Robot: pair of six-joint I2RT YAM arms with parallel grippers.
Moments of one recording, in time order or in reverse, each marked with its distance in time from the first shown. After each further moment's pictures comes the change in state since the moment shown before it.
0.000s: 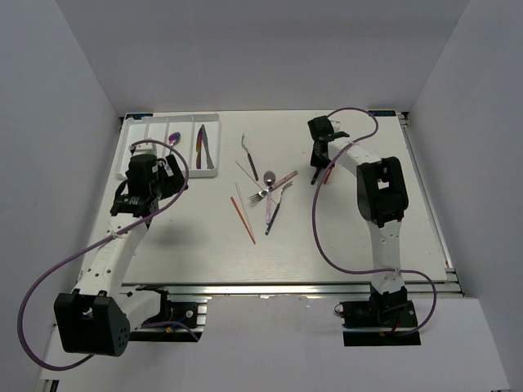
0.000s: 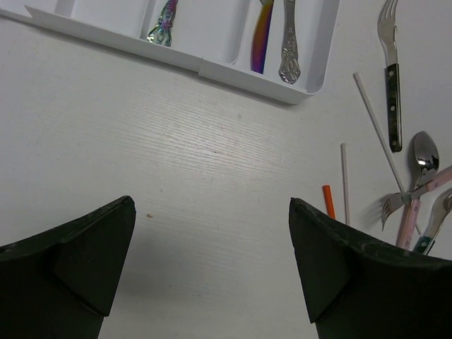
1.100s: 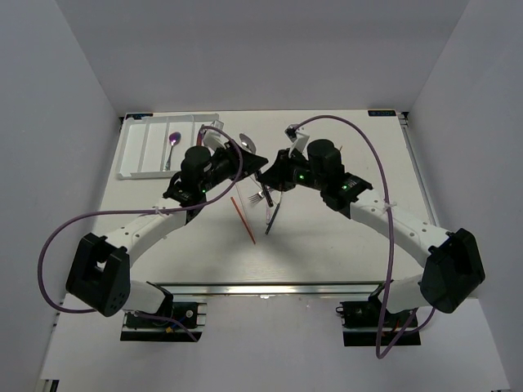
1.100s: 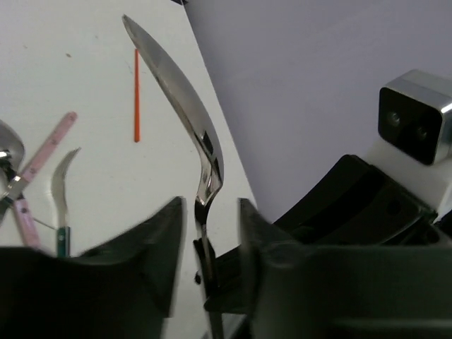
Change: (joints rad) left arm -0.421 0.286 0.025 0.758 0.463 -0.573; right arm 0.355 -0.856 -0.660 0.534 -0.631 0.030
